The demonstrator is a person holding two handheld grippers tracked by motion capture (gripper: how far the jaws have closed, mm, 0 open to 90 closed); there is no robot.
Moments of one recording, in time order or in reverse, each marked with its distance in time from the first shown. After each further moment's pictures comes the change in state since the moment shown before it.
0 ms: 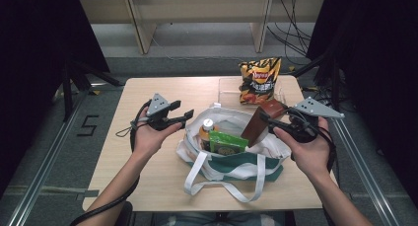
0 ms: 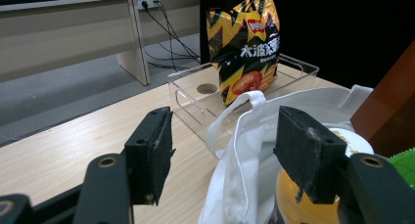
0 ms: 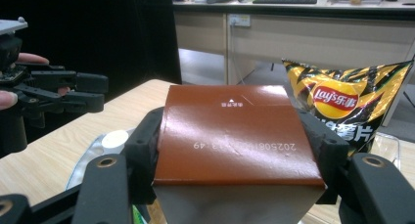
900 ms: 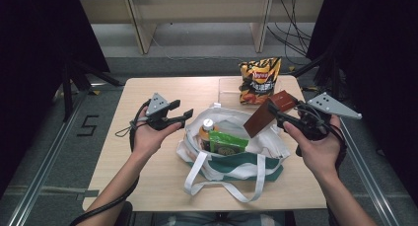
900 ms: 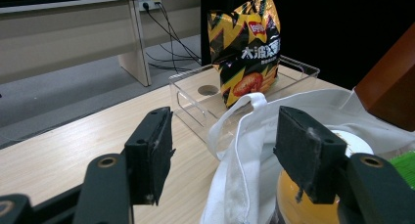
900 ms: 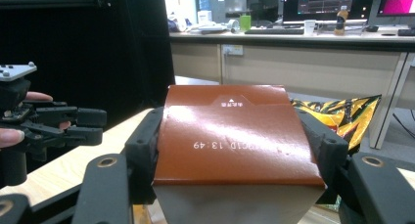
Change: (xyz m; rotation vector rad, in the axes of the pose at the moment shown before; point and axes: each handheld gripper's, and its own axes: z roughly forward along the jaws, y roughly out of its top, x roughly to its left) left arm 0.001 0.001 -0.001 -0.004 0.001 0.005; right arm -0.006 0.015 -0.017 -0.117 -0.017 0.018
